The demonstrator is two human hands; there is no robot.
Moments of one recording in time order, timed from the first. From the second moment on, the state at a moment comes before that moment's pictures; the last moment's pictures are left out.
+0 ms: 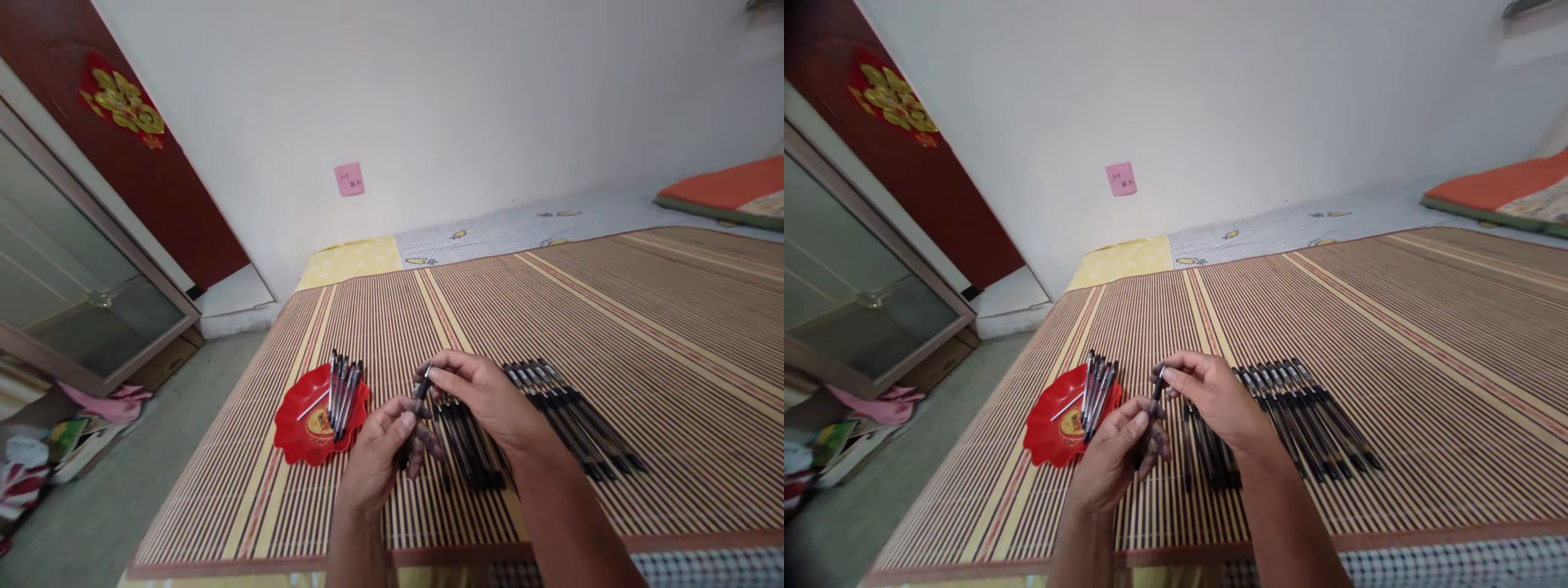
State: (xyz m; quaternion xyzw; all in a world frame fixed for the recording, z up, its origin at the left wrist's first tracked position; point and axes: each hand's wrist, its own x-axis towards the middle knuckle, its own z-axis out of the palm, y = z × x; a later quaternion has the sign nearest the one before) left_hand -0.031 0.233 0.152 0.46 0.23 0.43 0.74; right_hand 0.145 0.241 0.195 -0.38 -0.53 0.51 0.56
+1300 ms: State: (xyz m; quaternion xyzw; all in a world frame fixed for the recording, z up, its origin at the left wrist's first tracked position) left_hand -0.027 0.232 0.148 0.46 0.24 0.43 0.74; right_hand 0.144 0.246 0.190 -0.40 -0.51 0.50 0.57
